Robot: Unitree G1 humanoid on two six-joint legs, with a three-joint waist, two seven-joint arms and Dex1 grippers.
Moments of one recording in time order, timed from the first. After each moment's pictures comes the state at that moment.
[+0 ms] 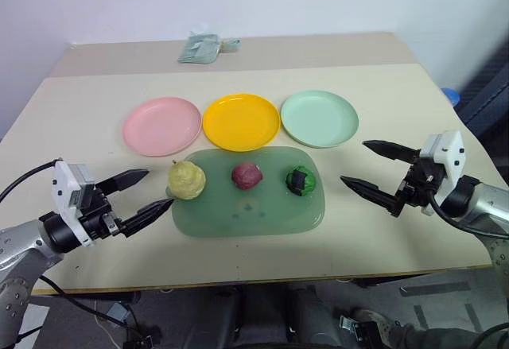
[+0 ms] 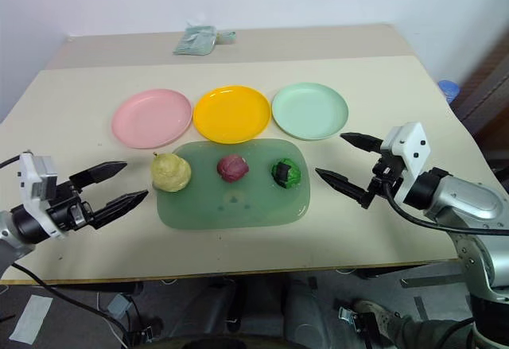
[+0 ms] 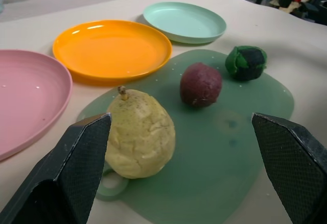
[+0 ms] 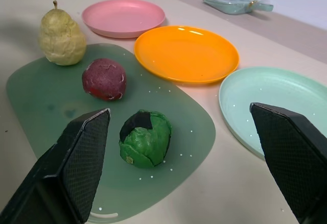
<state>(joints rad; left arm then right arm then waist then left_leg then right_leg) 0.24 0.78 0.49 -0.47 -0.81 0.45 -0.88 -0.04 -0.80 -0.34 -0.47 0.64 0.50 0.85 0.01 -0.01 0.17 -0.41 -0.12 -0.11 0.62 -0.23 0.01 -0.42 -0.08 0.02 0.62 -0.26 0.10</state>
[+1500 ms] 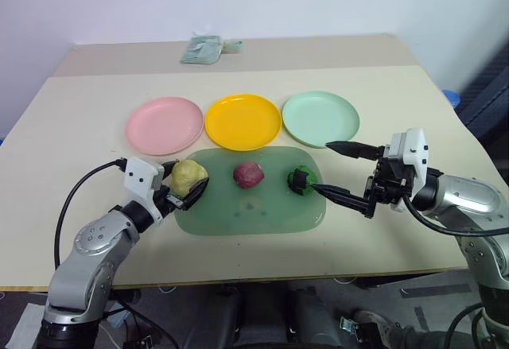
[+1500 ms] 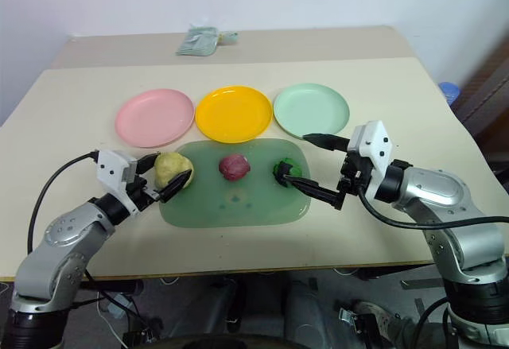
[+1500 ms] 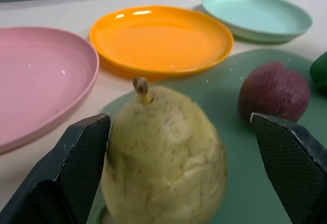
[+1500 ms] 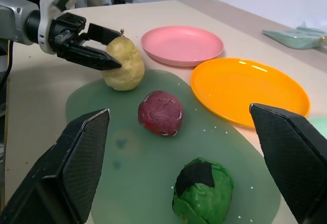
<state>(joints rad) 0.02 0.48 0.13 -0.43 -0.44 0.47 -0.45 -0.17 -0.76 -0.17 -0.47 0.65 0.46 0.91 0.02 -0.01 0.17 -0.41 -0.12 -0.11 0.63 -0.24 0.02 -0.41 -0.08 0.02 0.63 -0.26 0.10</state>
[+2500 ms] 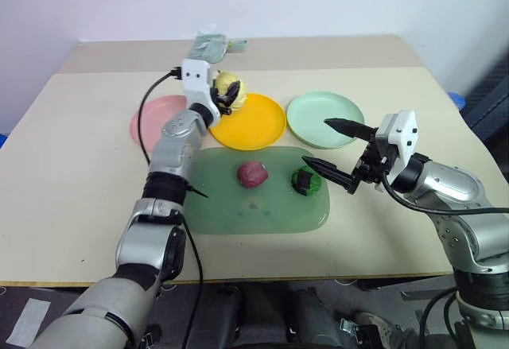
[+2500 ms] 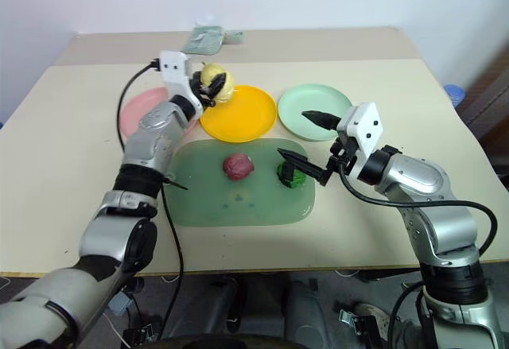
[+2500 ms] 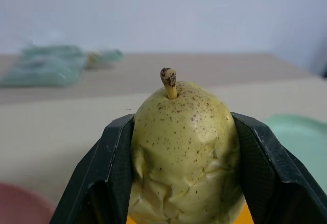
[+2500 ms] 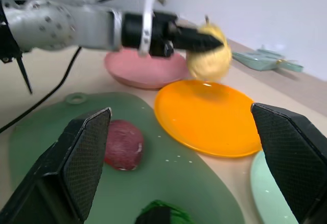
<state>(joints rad) -1.01 0.15 0.09 0.81 -0.22 0.11 -0.29 -0.29 -0.65 -0.11 -0.38 0.53 0.42 0.76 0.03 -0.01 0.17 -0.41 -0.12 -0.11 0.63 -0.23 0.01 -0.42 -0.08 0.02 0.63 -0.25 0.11</state>
